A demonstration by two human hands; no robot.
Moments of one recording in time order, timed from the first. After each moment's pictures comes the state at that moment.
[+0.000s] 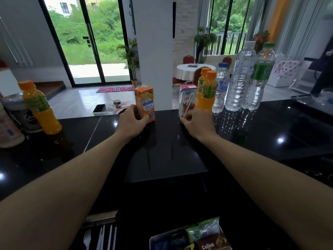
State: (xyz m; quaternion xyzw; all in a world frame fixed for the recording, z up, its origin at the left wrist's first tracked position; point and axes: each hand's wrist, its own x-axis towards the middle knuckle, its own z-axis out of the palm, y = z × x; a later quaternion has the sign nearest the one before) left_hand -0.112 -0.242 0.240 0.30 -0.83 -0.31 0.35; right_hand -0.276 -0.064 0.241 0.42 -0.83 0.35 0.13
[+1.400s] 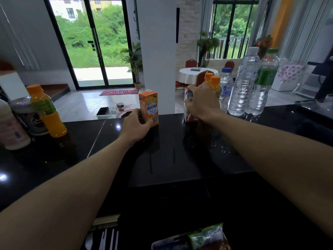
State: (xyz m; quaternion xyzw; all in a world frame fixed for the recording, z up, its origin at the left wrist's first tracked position) left_hand -0.110 -0.236 0.245 0.31 -0.83 -0.32 0.34; right_hand -0.304 -0.093 0.305 0.43 -0.84 0.24 0.24
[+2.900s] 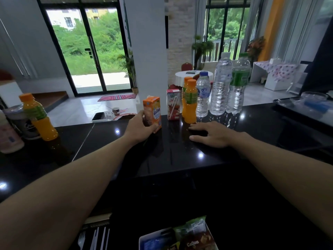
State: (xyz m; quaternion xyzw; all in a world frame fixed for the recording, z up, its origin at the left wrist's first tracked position) left_hand -0.140 -0.181 0.256 0.28 -0.86 -0.29 0.30; right_hand -0.347 0.043 0.256 0.58 -0.80 0.15 -0.05
